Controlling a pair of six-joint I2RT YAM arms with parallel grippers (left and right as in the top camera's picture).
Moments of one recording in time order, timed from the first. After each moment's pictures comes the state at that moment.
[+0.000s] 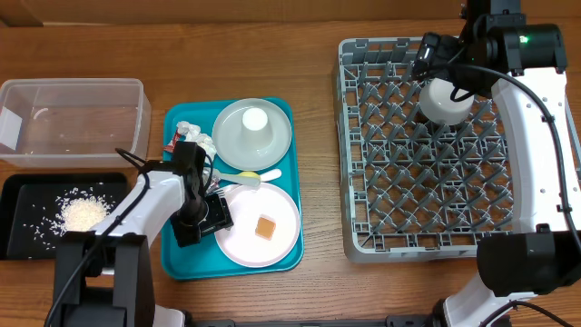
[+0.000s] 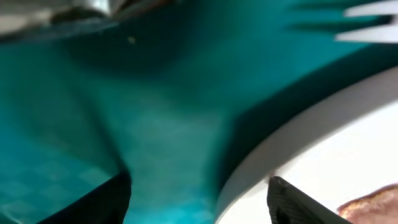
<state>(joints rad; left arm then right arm) -0.09 1.63 0.84 -0.91 0.15 -0.47 0.04 1.83 2.01 -1.24 0.05 0.36</state>
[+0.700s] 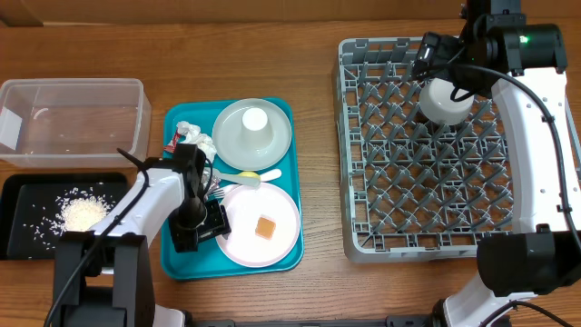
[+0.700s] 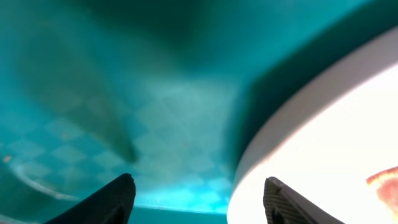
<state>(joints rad) -0.09 1.63 0.87 -1.04 0.15 -0.44 0.04 1.83 2.01 -1.24 0.05 0.36</state>
